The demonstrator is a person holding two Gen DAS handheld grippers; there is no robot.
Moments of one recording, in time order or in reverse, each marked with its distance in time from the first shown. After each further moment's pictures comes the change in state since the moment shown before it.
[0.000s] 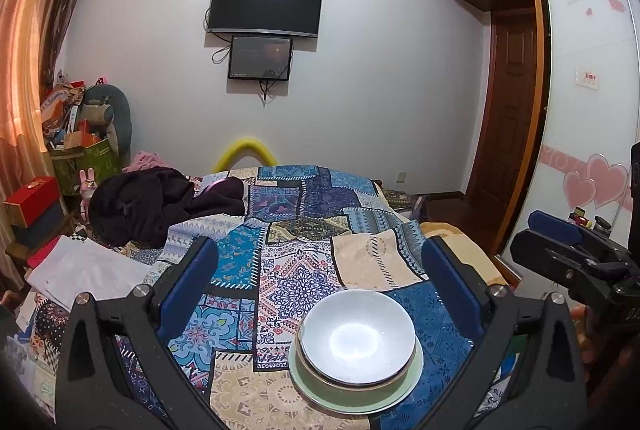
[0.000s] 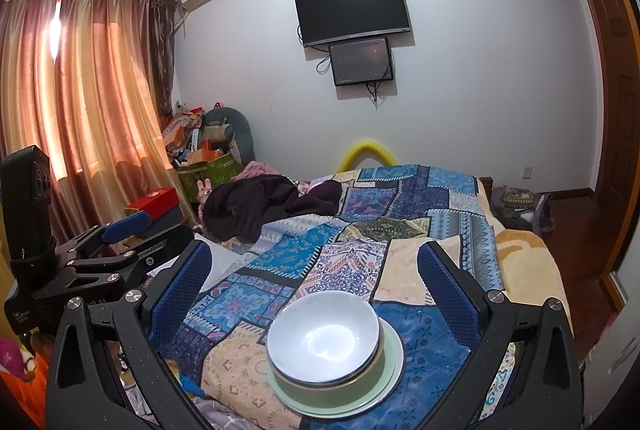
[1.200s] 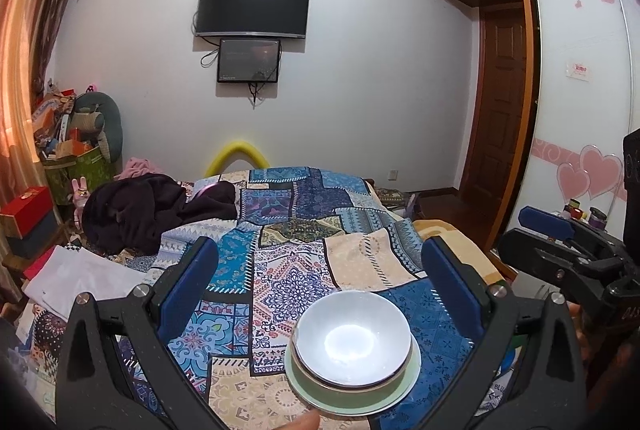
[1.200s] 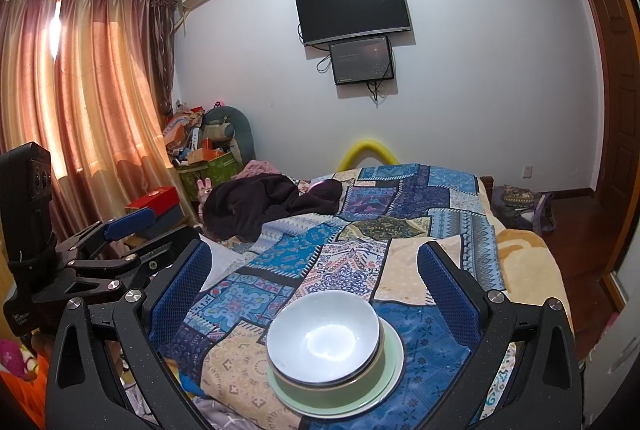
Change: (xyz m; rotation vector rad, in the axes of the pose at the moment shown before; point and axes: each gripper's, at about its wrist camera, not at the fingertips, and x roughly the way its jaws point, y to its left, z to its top) left arm 0.001 -0.007 0.001 0.034 0.000 -0.030; right arm 0.002 0.002 -0.001 -0.001 0.004 0.000
